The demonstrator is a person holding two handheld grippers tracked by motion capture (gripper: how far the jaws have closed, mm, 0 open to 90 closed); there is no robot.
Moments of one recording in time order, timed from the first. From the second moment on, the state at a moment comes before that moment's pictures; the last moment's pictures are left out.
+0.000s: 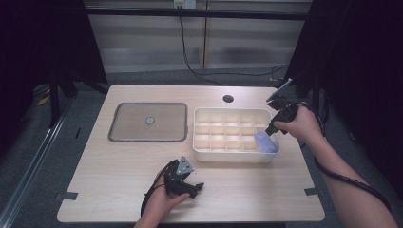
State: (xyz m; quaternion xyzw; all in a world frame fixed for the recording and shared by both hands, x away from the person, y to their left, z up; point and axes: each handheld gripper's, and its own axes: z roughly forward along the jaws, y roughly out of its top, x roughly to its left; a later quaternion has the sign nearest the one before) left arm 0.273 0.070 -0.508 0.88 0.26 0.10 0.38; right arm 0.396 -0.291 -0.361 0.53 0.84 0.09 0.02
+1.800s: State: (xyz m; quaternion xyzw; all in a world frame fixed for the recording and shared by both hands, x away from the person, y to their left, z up) left arm 0.273 0.069 -0.508 0.88 0.26 0.10 0.39; right arm 0.395 -0.278 -0.410 0.52 0.85 0.07 0.00
